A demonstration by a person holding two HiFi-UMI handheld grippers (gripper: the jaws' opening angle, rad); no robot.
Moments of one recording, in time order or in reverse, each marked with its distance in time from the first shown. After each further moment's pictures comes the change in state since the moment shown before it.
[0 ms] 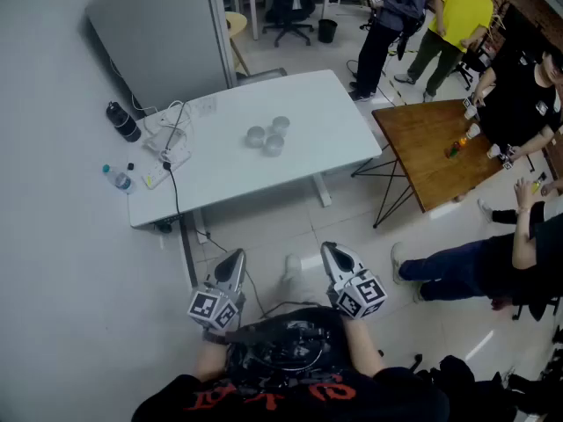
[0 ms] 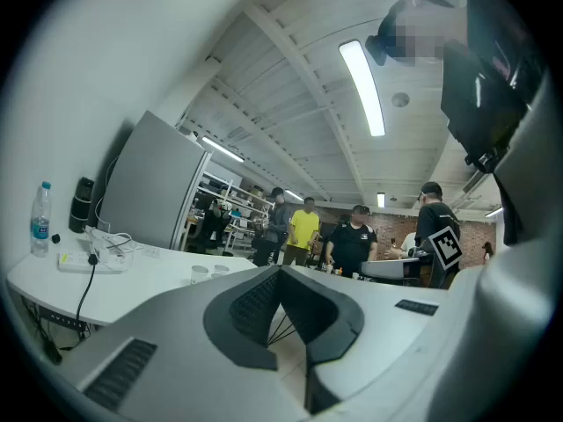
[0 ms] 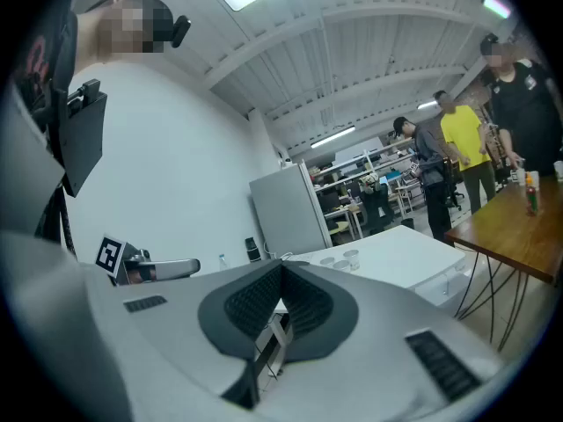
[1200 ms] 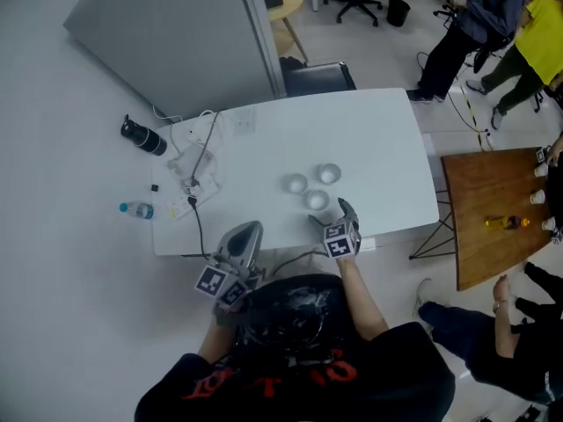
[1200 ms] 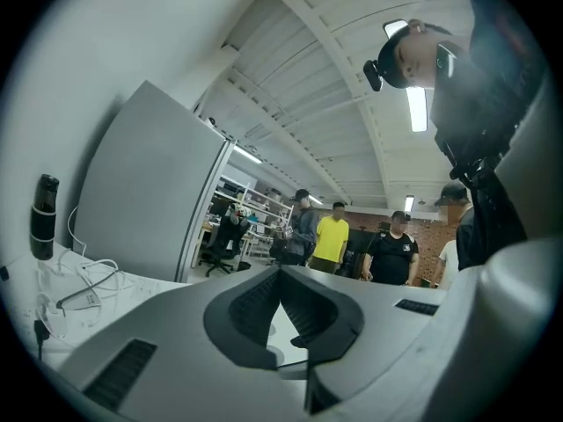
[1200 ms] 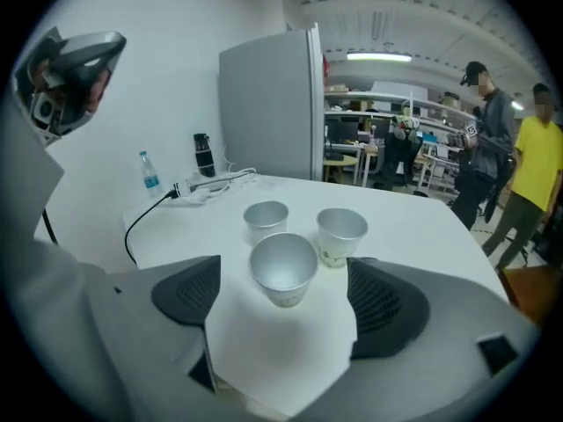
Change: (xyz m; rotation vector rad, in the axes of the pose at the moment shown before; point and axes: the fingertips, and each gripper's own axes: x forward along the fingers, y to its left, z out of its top) left arm 0.280 0.192 0.119 -0.010 -0.058 0.093; right arm 0.426 -0.253 -0.103 -0.289 0.562 -0.066
